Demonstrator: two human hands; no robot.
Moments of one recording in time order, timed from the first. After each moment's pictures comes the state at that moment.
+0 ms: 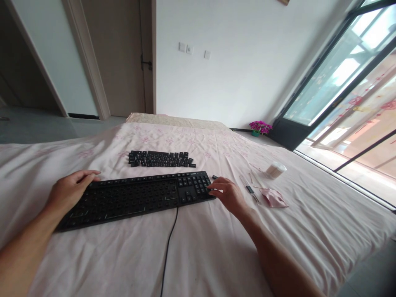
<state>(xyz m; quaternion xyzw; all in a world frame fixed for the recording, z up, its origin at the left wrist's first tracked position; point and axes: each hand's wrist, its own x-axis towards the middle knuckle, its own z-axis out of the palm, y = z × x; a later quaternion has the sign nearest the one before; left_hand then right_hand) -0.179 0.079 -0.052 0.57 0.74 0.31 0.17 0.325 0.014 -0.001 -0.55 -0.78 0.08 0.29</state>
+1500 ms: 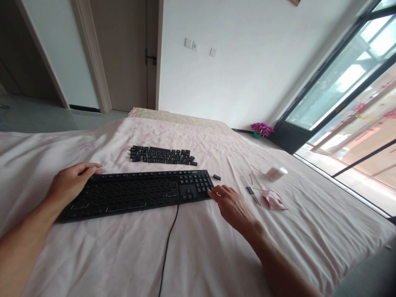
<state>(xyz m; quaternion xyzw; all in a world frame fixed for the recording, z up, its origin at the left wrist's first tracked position) -0.176 0.078 -0.050 0.56 0.75 0.32 0.16 0.313 -0.018 0.007 -0.51 -0.85 -0.13 0.03</state>
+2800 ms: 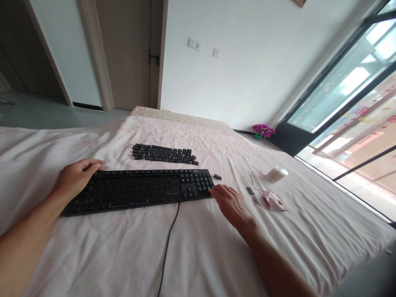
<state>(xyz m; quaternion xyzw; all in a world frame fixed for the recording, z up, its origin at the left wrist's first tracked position) -0.174 0.076 -0.046 0.56 0.75 0.31 0.16 0.318 -0.010 -0.014 -0.49 -0.85 -0.18 0.09</state>
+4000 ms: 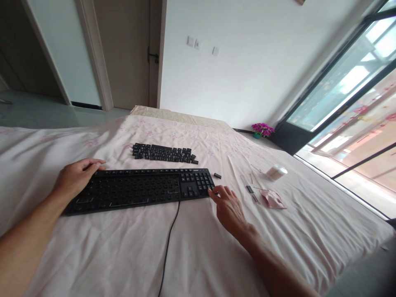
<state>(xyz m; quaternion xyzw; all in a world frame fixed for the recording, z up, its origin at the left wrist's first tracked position) -0.175 0.076 -0.048 0.57 0.74 0.33 0.16 0.303 -0.031 -0.015 -0.56 -0.81 -0.10 0.11</state>
